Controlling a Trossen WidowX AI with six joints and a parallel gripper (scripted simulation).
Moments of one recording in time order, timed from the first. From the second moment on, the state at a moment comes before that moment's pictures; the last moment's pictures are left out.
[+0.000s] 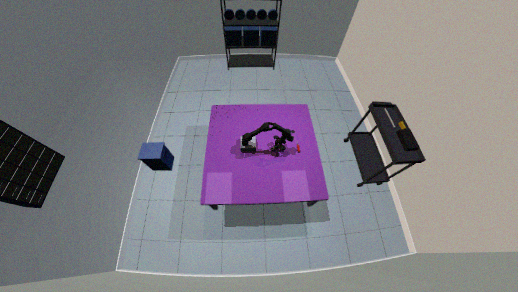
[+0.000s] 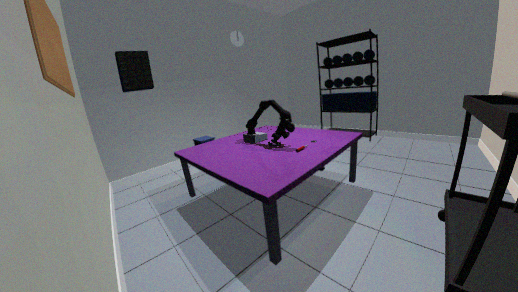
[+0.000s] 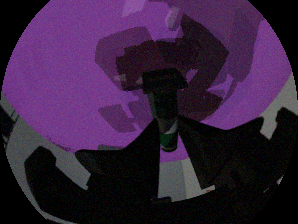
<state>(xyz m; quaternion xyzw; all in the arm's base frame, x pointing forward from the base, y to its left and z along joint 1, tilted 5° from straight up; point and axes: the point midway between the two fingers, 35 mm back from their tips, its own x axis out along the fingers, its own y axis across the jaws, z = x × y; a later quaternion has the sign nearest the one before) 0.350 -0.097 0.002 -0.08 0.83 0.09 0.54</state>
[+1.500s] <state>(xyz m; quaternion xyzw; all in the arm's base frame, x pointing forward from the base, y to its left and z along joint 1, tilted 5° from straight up) 0.342 -0.100 -0.007 -0.07 0.78 0.10 0.62</state>
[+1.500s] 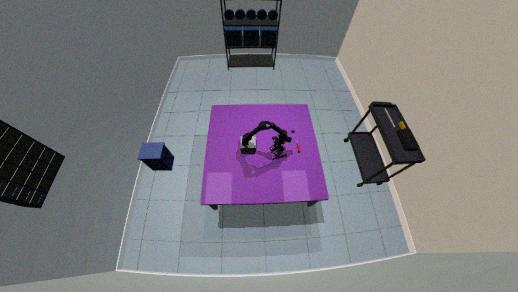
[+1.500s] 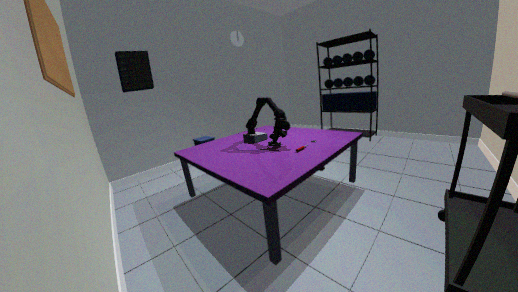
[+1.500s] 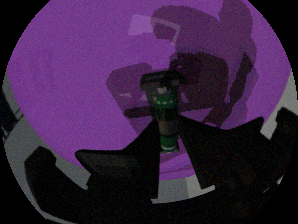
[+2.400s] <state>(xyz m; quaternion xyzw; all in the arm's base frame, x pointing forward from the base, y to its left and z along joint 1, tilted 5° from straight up) 0.338 -0.101 -0.012 -0.06 0.73 0.10 0.67</state>
